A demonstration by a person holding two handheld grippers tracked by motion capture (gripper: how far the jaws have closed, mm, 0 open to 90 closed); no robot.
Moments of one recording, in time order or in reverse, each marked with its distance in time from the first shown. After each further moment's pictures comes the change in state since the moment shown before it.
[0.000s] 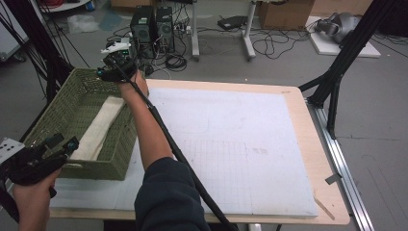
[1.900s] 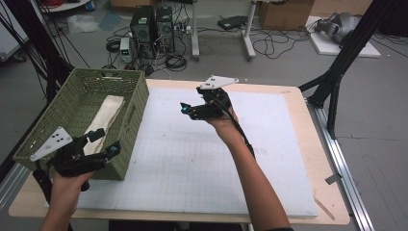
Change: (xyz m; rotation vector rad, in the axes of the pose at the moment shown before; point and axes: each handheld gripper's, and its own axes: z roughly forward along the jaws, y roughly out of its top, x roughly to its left) left arm -0.070 0.001 0.049 0.066 -0.329 0.073; right arm -0.069 -0.115 -0.255 0.042 0.006 0.021
